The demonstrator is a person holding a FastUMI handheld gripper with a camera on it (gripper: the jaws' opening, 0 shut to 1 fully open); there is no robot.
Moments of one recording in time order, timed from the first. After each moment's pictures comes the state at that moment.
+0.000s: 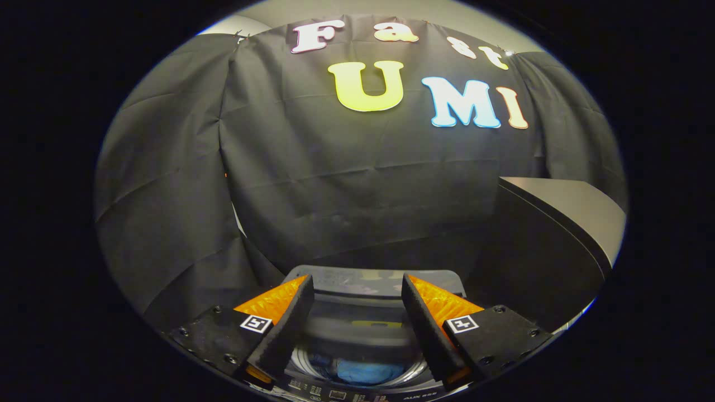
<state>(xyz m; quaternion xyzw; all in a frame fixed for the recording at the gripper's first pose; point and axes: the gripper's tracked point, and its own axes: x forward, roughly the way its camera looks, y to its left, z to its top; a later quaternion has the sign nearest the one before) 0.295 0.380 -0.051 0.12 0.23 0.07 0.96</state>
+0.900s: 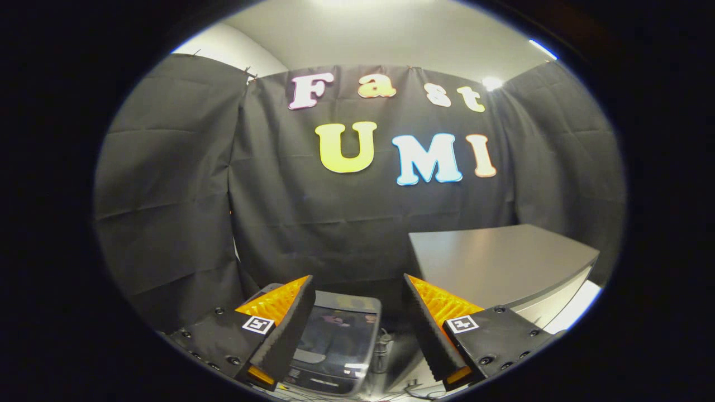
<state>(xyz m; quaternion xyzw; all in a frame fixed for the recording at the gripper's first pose) 0.176 0.168 0.031 0.08 0.07 0.06 0.99</state>
